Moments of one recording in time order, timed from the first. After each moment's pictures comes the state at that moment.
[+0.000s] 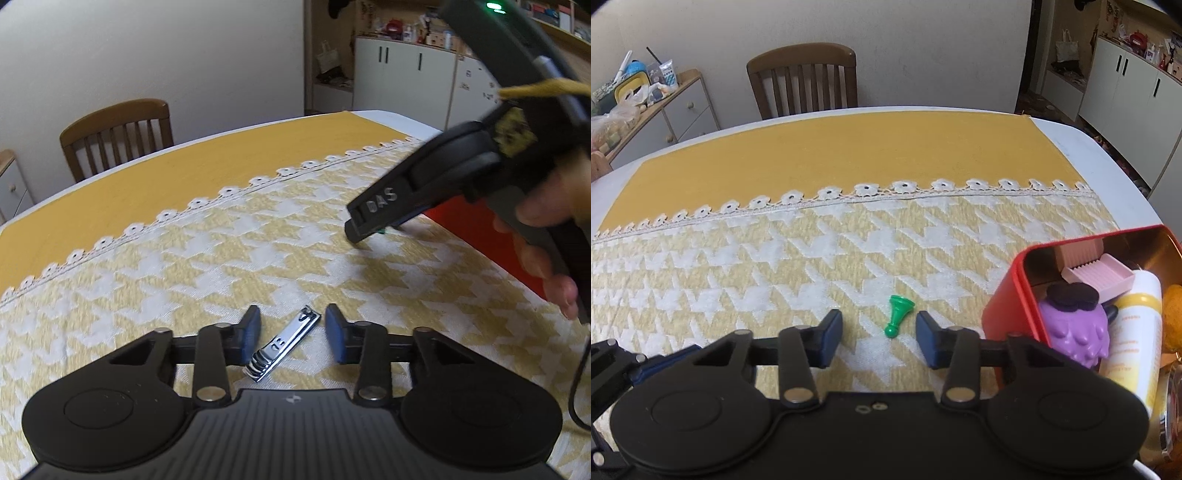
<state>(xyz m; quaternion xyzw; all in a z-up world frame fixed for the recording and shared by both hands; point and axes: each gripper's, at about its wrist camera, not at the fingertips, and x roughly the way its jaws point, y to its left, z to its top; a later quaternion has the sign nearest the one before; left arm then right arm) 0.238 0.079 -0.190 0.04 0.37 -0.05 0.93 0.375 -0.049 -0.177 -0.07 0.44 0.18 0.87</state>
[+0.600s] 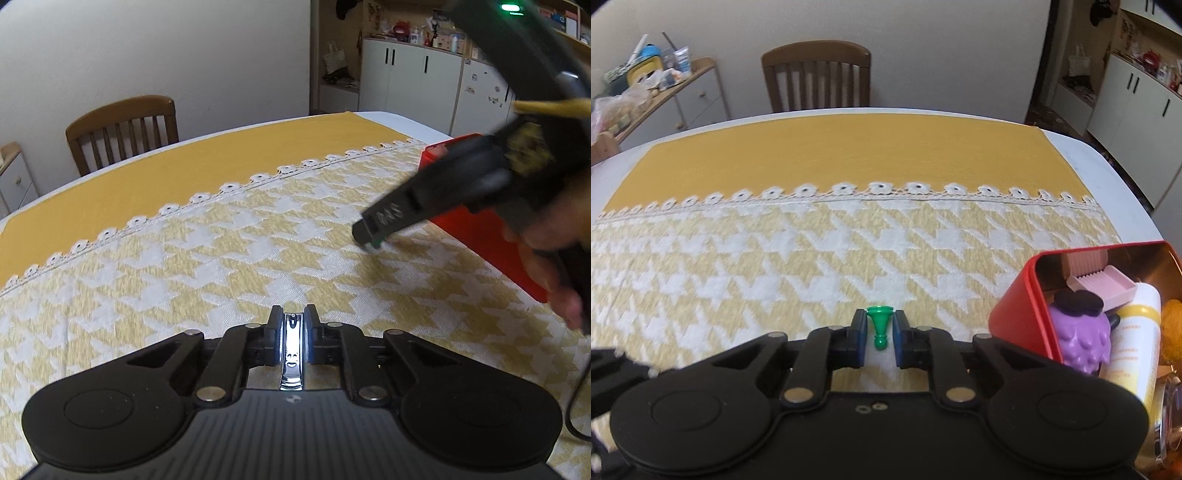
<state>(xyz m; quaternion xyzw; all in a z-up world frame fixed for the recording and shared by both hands) 0.230 0.077 -0.188 0.02 0.37 -0.04 0.93 0.356 -0.043 -0.174 -0.10 0.43 0.21 0.87</state>
